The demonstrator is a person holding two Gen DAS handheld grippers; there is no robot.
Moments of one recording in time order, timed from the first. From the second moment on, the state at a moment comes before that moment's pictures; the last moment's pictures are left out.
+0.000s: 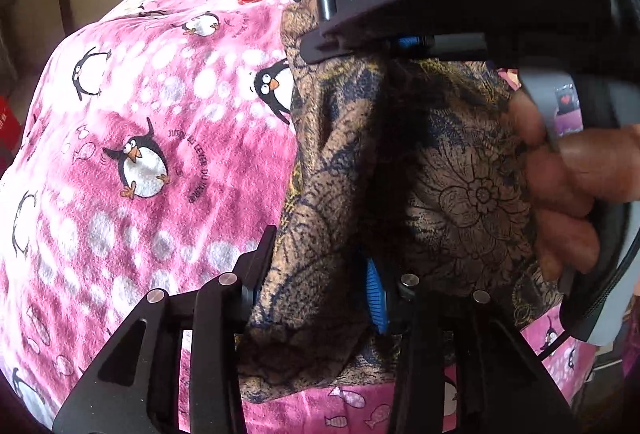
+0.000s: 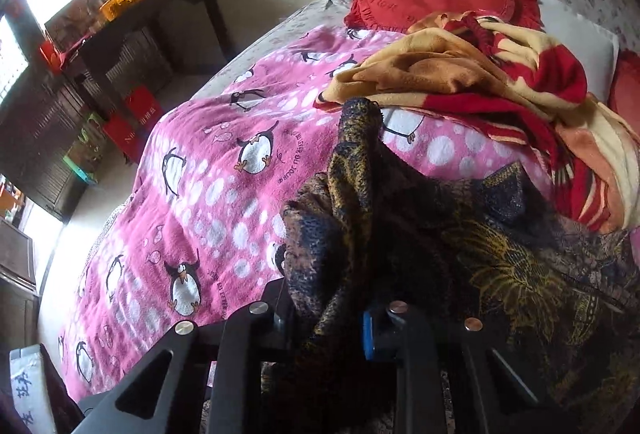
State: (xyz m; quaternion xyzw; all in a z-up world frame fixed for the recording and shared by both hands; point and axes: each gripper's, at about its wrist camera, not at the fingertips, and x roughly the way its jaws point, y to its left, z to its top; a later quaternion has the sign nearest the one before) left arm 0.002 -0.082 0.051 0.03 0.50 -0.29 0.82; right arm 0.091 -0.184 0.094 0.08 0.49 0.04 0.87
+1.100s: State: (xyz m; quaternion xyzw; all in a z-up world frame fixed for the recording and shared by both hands) left arm -0.087 -0.226 0.145 0.06 0.46 -0.49 0.74; right arm -0.037 -0.359 0.168 0.11 0.43 -0.05 0.90
